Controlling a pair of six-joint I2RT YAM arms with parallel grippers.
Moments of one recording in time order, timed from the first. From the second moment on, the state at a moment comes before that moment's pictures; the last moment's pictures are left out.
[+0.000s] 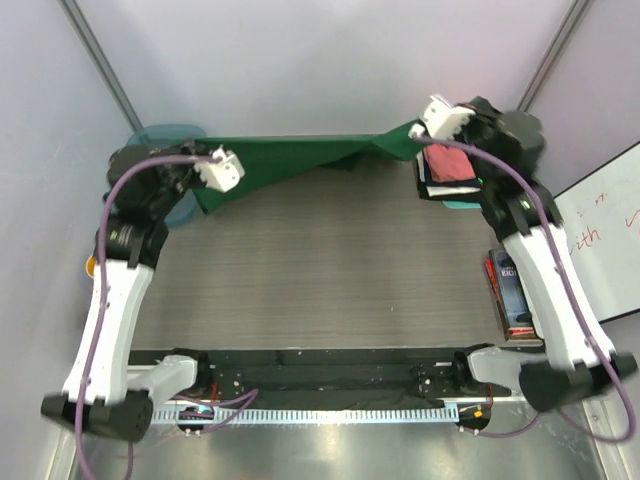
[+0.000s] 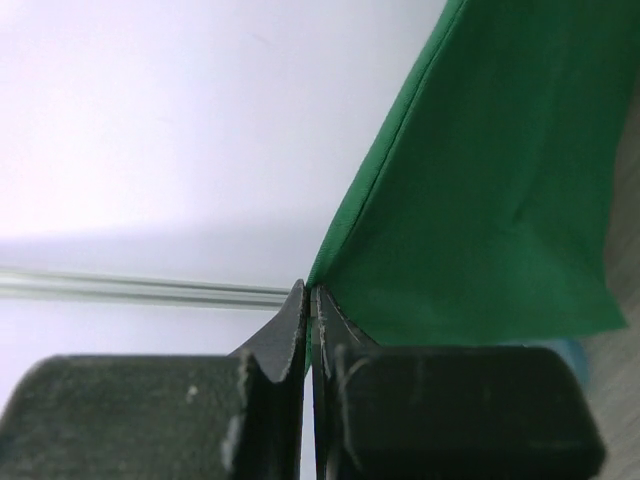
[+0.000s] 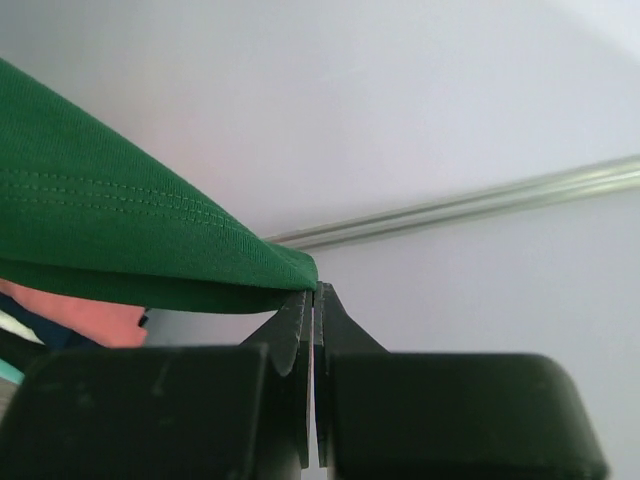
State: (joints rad) left arm -0.14 1.13 1.38 -0.43 0.19 1.21; right arm 0.24 1.28 1.52 -0.25 0.19 -1.21
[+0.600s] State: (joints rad) left arm -0.14 0.95 1.32 -0.14 0.22 1.34; right arm 0.24 1.16 1.56 0.03 0.14 -1.33
